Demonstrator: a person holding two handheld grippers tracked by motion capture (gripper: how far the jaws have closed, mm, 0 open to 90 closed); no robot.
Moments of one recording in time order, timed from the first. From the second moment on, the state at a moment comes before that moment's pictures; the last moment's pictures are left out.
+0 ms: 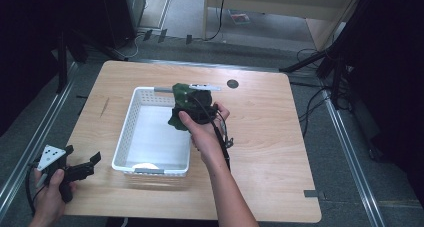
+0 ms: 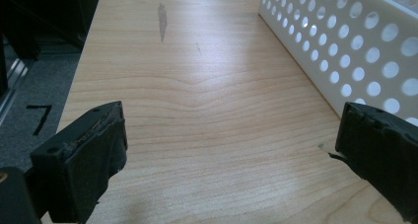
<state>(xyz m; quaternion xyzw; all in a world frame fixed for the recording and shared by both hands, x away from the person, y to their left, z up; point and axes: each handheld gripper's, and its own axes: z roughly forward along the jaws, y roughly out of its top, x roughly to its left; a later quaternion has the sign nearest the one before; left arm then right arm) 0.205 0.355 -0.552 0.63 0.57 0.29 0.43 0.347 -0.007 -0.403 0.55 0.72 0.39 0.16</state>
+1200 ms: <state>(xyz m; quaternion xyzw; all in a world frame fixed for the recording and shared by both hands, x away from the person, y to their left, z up) 0.205 0.356 -0.552 0.63 0.57 0.29 0.44 0.359 0.093 -0.467 0.54 0.76 0.34 0.12</state>
